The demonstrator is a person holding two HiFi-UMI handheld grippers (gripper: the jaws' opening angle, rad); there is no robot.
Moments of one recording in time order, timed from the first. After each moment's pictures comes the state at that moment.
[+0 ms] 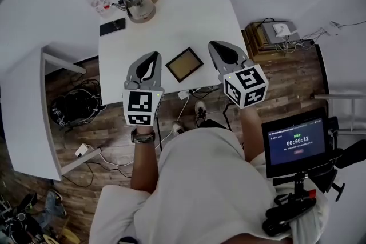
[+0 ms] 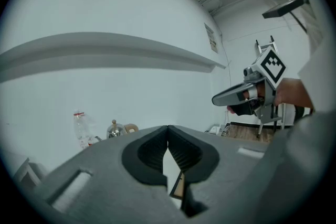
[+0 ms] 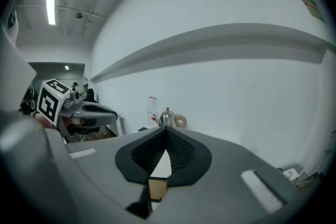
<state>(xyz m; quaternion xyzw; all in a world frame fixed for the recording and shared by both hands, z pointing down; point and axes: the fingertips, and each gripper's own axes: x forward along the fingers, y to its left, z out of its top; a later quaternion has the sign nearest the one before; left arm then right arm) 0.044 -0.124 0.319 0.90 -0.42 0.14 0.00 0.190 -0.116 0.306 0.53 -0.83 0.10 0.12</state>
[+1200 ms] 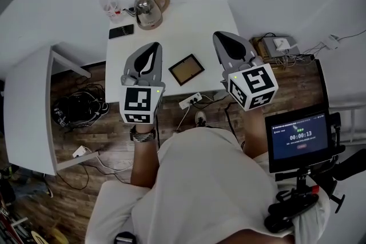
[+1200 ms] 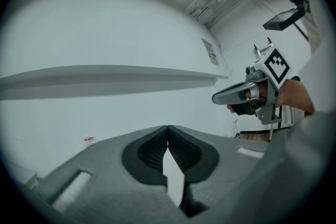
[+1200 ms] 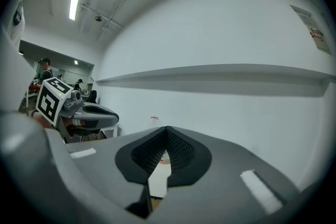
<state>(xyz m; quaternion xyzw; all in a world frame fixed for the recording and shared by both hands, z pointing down) 0.031 -0.135 0.248 0.89 -0.45 0.09 -0.05 0.171 -0.126 0.221 0.53 -0.84 -0.01 0.09</state>
